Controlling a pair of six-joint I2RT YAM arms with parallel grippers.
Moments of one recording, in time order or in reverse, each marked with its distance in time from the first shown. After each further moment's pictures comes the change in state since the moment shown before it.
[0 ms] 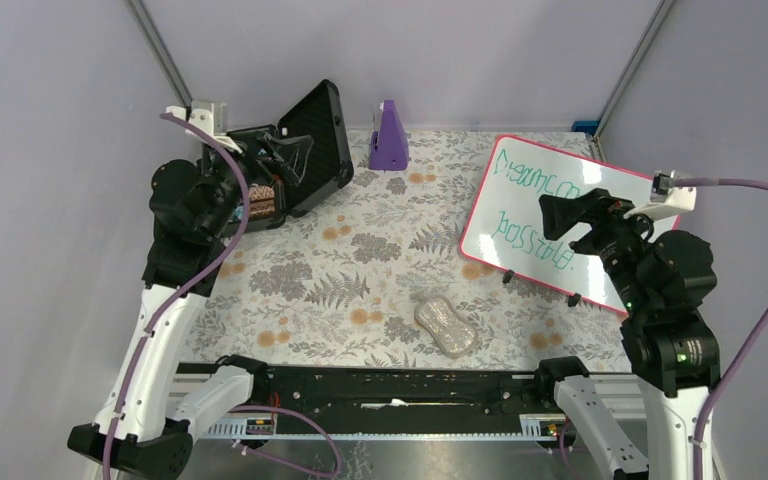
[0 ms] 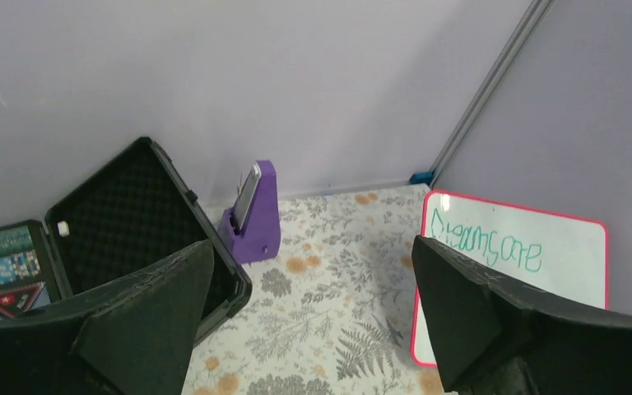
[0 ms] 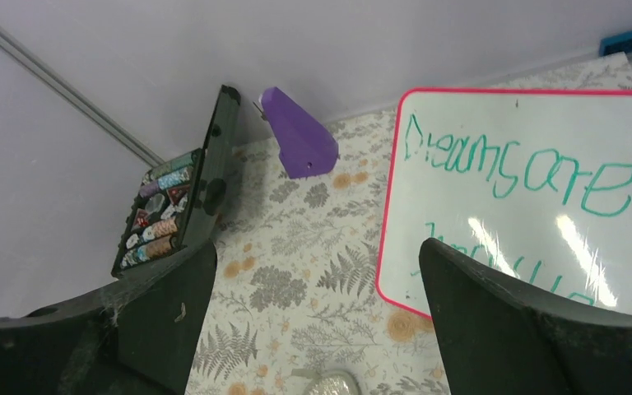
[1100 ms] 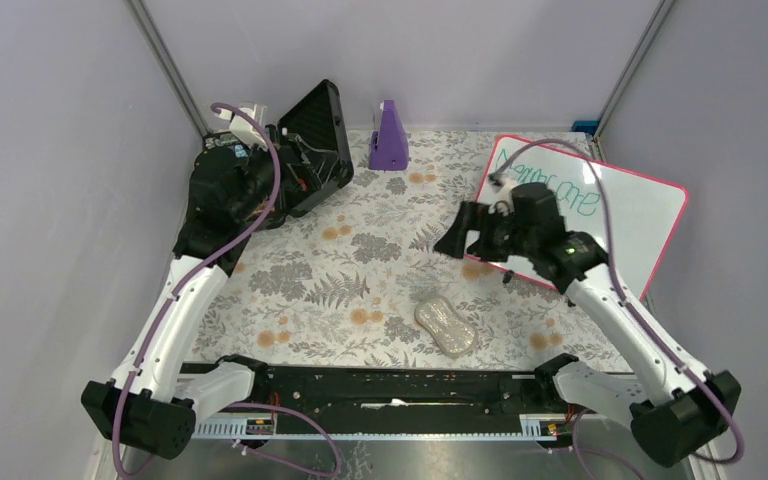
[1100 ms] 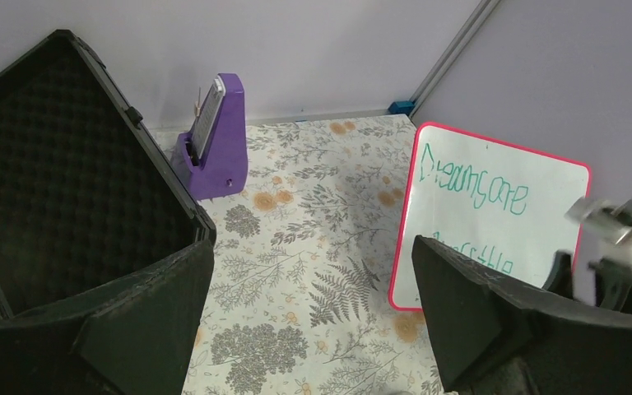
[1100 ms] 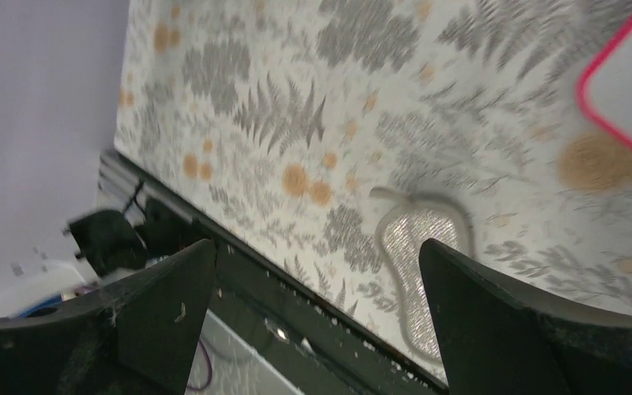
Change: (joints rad) left arm -0.016 0.133 -0.090 0.037 0.096 -0.063; right arm 0.275 0.407 -0.238 0.067 -0.306 0.120
